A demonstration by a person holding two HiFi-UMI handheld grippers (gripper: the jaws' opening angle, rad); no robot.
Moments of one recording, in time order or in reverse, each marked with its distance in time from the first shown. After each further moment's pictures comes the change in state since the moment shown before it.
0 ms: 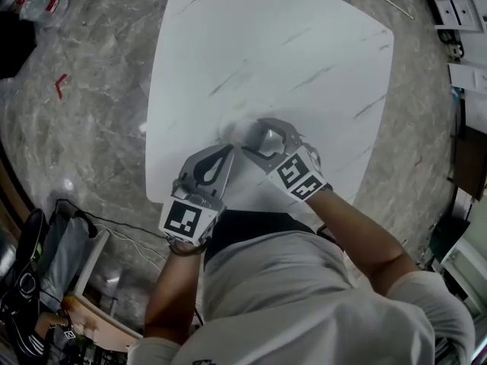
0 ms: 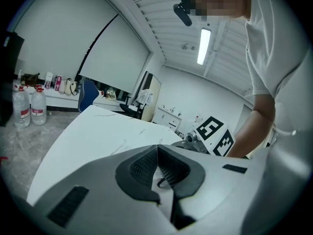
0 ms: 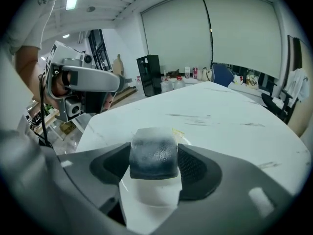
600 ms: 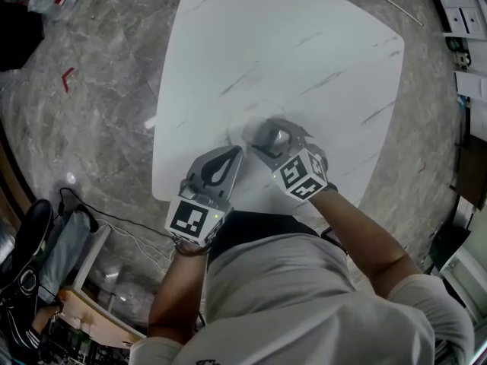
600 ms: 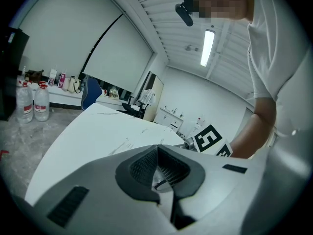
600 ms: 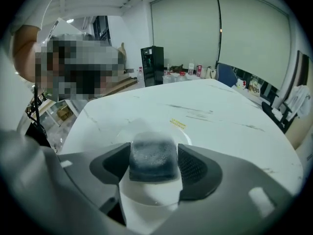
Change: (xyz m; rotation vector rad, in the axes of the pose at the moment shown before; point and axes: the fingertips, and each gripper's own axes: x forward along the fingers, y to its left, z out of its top) left arm -0.001 0.005 -0.005 -0.030 -0.009 0.010; right arm 0.018 -0.007 -0.020 -0.098 0.086 -0.043
